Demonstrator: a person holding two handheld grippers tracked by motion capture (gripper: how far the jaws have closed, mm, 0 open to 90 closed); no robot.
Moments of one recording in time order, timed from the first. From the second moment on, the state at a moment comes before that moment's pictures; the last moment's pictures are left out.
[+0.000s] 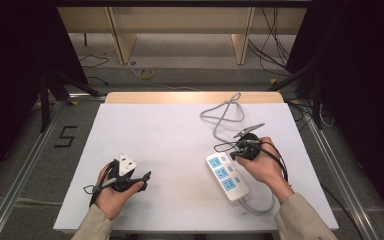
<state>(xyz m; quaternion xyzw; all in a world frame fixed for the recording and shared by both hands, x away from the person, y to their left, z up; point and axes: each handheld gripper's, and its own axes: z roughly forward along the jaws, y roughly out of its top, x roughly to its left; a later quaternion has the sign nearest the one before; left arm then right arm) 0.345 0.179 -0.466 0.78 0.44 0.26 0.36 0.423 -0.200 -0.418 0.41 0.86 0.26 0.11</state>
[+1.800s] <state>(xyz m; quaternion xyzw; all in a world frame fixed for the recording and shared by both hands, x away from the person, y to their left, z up) 0.345 0.180 -0.469 0.79 0.44 0.26 0.35 0.378 -0.282 -0.444 0.44 0.81 0.35 0.14</state>
